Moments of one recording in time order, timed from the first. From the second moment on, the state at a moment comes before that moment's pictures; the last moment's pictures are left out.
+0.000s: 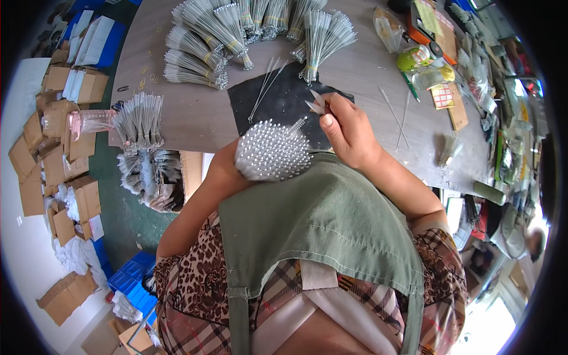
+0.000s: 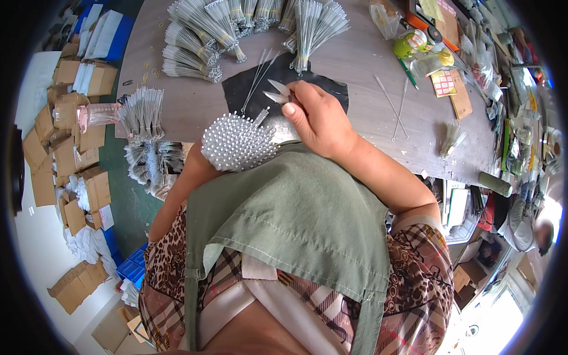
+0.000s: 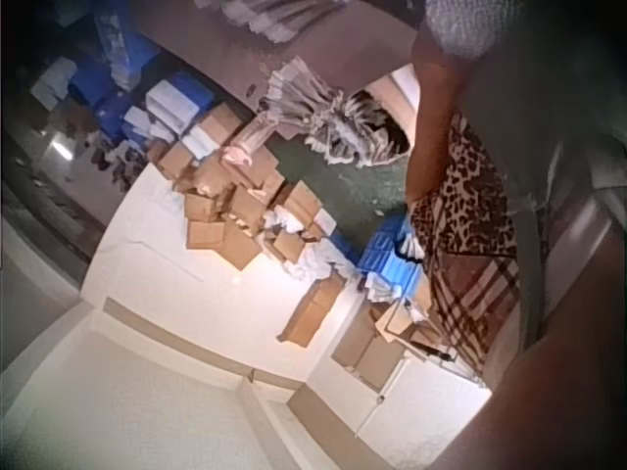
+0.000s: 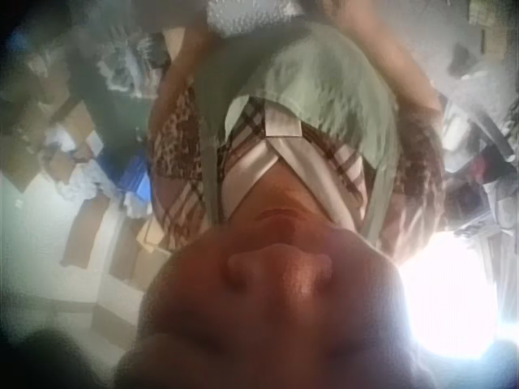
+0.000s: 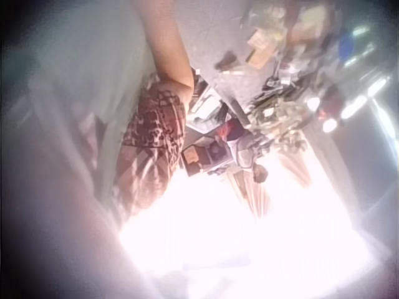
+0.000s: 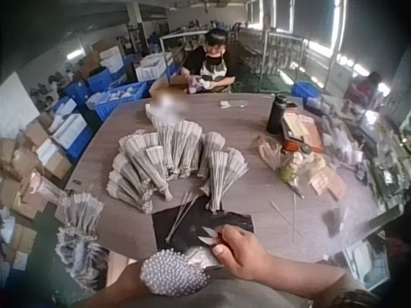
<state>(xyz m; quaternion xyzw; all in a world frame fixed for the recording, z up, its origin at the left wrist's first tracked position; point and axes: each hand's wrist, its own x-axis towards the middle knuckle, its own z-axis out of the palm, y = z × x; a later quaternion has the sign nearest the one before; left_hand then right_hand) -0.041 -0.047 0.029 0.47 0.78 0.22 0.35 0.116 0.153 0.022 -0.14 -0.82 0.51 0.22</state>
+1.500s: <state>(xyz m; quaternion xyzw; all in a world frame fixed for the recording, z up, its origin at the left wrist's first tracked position) -0.071 0.015 -0.012 0.48 0.74 0.40 0.25 0.172 0.320 -0.094 -0.54 -0.67 0.50 0.11</state>
